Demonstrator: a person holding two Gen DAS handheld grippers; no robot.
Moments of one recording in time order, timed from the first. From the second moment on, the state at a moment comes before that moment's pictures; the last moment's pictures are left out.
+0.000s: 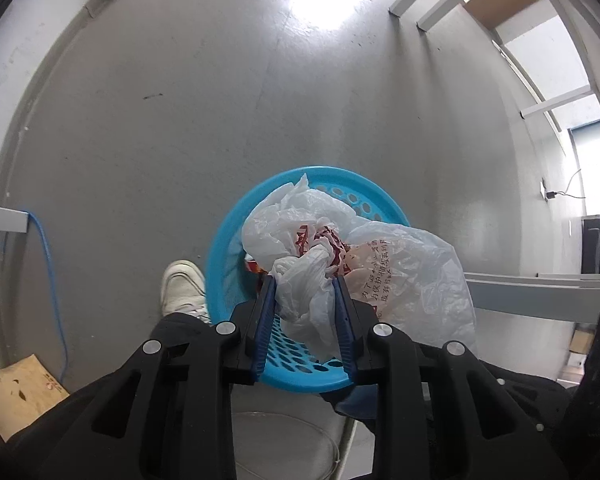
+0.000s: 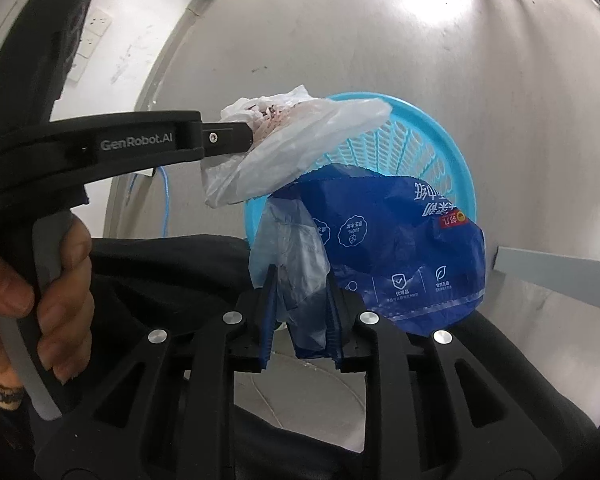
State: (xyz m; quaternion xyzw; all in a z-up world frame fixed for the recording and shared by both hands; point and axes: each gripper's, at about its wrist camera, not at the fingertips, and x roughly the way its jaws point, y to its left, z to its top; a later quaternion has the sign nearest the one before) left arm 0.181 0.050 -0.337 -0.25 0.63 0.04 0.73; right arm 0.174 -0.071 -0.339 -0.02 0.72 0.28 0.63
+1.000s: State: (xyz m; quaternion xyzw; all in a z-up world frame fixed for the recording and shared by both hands) left arm 0.153 0.063 -0.302 -0.24 0.57 0.07 0.78; right arm 0.163 -0.071 -0.309 -0.05 0.68 0.27 0.68
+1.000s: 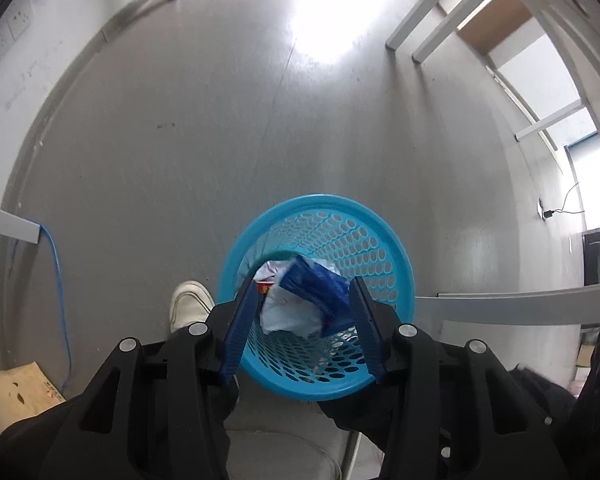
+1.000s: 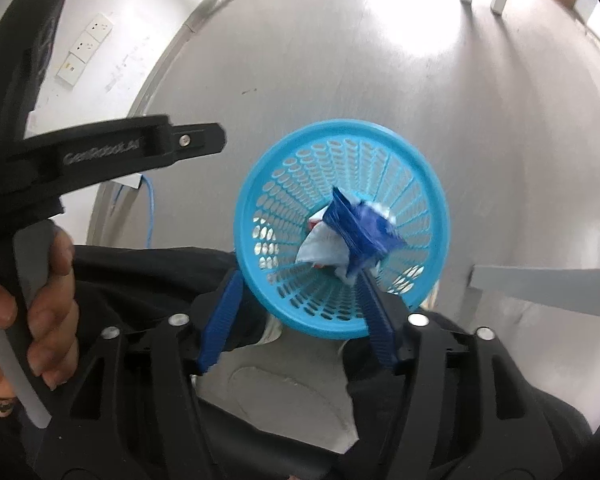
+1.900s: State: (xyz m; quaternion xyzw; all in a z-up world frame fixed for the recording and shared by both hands) left arm 0.057 0.046 -0.186 -0.11 0.47 0.09 0.87; right arm 0.106 -0.117 -0.197 -0.06 0.58 0.29 0.76
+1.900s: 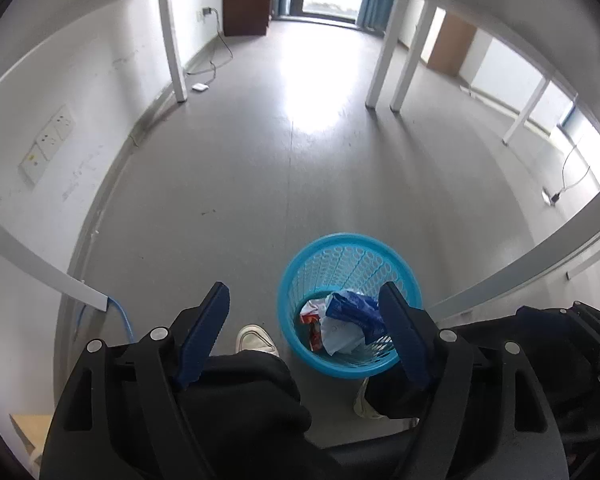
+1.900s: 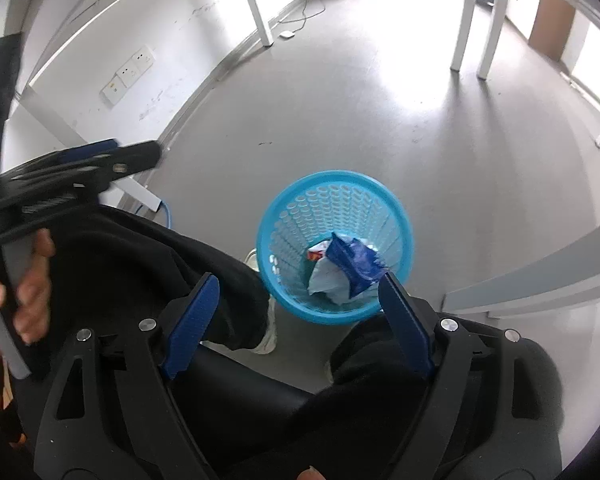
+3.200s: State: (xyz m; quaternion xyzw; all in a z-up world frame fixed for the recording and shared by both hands) left arm -0.023 0.034 -0.005 -0.10 0.30 0.04 0.95; right arm 0.079 -0.203 0.036 -0.03 0.33 0.29 0.90
